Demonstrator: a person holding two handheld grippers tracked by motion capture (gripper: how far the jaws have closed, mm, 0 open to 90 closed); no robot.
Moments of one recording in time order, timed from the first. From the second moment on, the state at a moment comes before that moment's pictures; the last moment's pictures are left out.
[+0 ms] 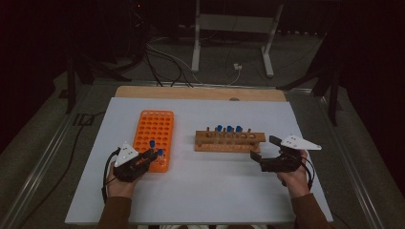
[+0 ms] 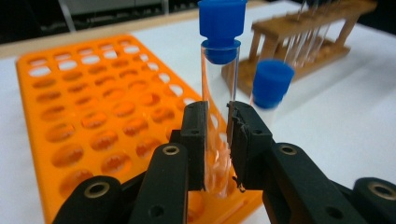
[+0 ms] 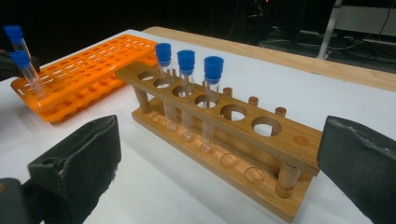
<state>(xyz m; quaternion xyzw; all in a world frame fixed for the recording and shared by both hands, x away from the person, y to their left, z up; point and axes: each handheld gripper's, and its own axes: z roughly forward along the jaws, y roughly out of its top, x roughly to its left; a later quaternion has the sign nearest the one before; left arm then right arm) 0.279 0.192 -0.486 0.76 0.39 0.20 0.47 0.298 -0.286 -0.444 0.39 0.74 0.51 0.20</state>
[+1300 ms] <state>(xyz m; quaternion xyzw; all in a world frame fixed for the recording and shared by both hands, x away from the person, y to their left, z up) 0.254 0.200 -0.474 0.74 0.41 0.21 0.50 0.297 -0.284 -0.447 0.39 0.75 0.50 0.19</state>
